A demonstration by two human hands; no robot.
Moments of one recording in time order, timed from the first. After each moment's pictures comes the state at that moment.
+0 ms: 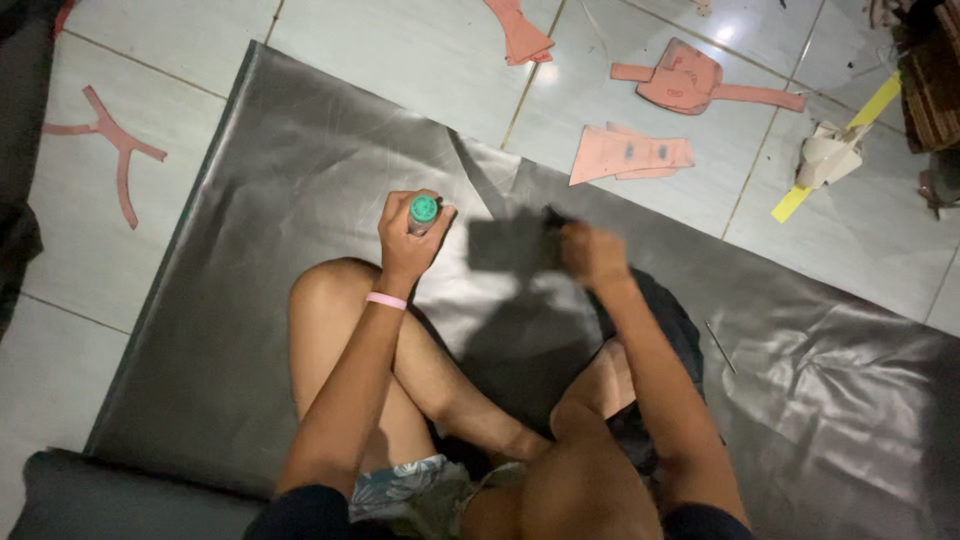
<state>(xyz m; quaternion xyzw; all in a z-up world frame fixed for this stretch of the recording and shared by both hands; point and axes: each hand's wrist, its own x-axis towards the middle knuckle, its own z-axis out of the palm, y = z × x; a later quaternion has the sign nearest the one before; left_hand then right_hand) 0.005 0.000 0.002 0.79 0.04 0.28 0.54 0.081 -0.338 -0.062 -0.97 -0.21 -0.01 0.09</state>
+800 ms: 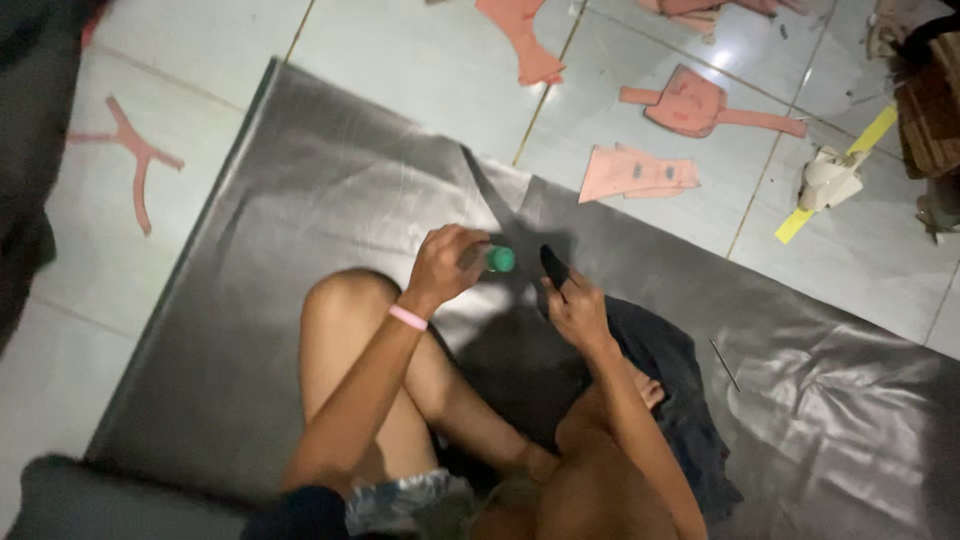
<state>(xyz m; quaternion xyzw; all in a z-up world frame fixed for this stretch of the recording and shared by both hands) -0.002 -0.007 -0.007 0.86 -0.14 0.20 0.44 -0.017 -0.273 -0.009 -0.91 -0.22 -0.08 0.35</state>
